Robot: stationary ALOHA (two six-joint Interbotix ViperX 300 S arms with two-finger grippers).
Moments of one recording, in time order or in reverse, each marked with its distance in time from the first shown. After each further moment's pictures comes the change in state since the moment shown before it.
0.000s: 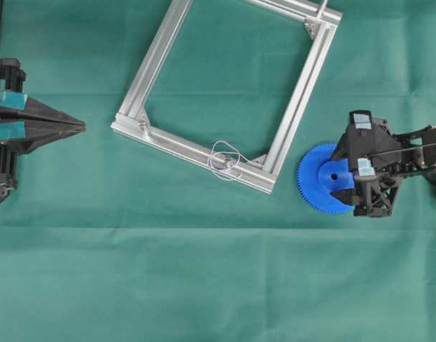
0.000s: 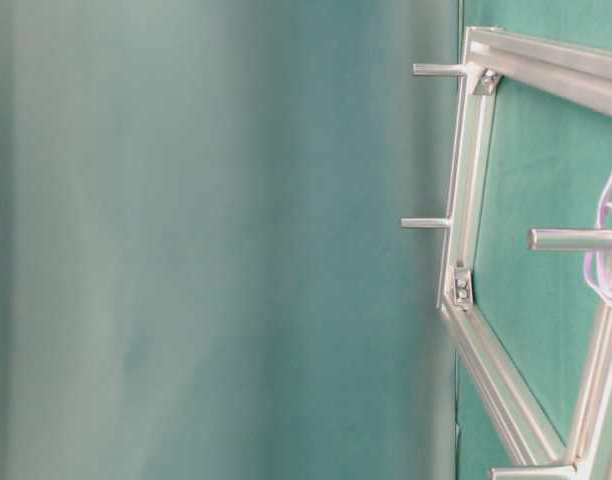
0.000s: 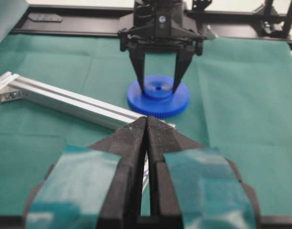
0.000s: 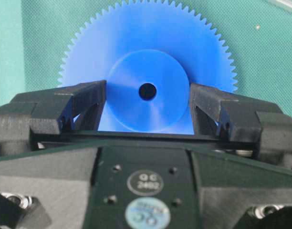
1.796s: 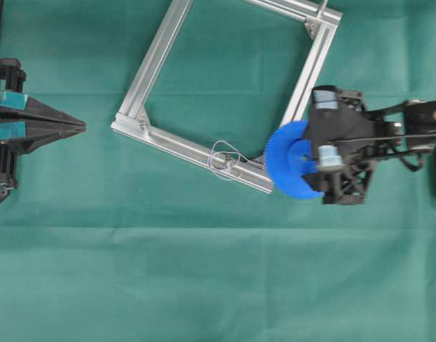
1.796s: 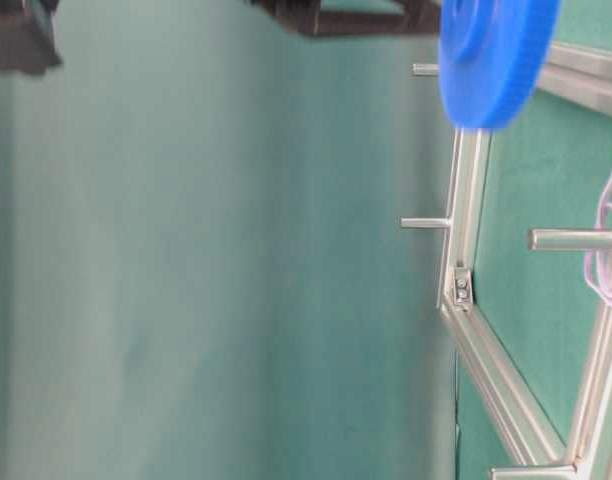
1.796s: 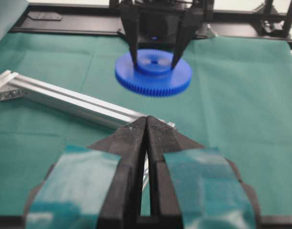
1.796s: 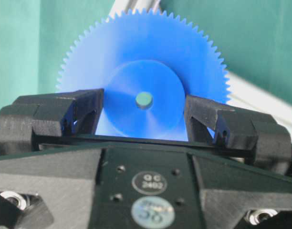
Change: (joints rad) left arm 0.000 0.002 0.000 0.000 0.002 -0.003; right arm 0.000 -0.002 -0.433 -0.120 0.388 0.037
